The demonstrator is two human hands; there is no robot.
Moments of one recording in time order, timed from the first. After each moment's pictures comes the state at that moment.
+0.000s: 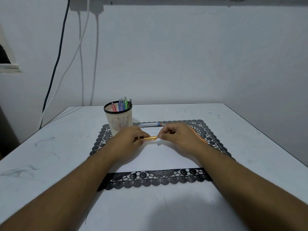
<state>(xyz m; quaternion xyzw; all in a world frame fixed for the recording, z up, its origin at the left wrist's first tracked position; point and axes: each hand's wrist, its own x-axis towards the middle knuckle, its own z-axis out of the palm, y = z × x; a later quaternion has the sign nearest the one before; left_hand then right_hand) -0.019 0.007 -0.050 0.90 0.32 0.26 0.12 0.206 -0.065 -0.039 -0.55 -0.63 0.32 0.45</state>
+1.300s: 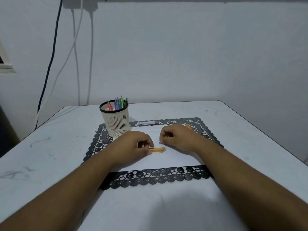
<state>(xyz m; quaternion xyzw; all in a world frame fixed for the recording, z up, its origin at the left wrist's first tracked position) -0.008 -0.014 -0.050 0.90 0.32 0.21 0.19 0.228 -0.053 -0.042 -0.61 -0.73 0.20 0.25</state>
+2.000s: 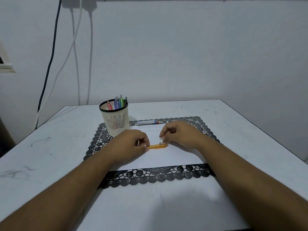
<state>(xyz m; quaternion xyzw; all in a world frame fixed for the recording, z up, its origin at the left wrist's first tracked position) -0.009 -0.004 -0.055 0.90 0.35 0.19 0.17 0.236 -0.051 -0.051 -0.55 -0.61 0.42 0.39</state>
